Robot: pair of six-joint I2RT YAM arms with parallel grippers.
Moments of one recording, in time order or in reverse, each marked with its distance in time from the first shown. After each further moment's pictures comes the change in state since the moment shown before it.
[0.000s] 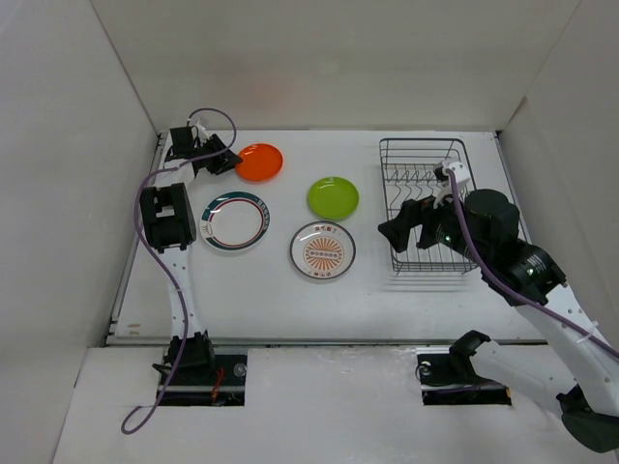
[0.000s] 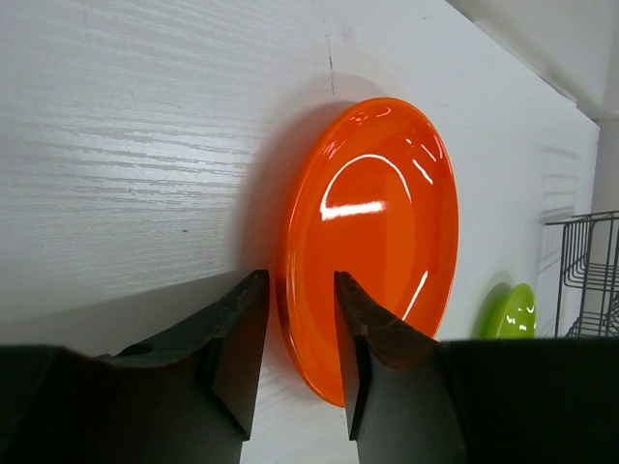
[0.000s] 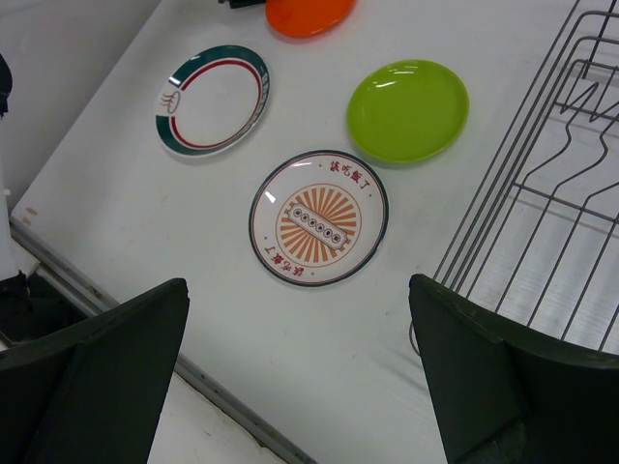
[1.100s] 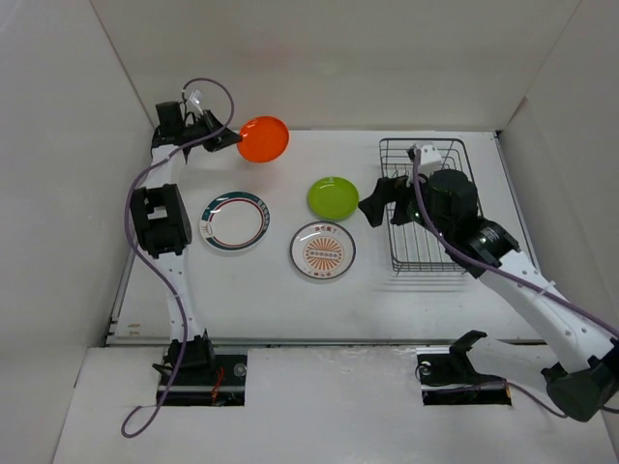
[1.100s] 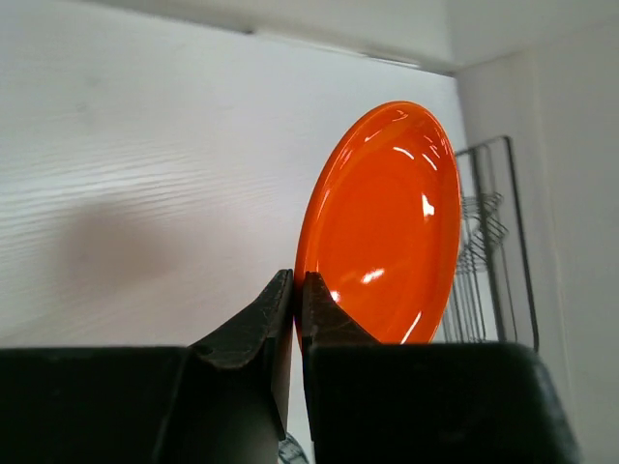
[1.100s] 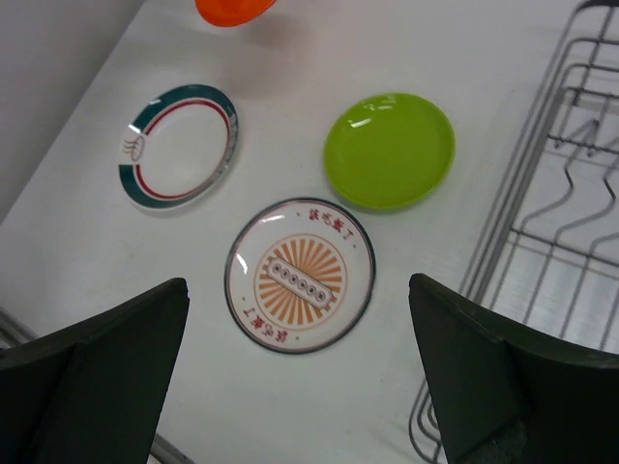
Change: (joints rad) left arm 0.000 -0.121 0.031 -0.020 0.203 -0.050; right arm -0.006 0.180 -0.042 0.215 0.085 0.022
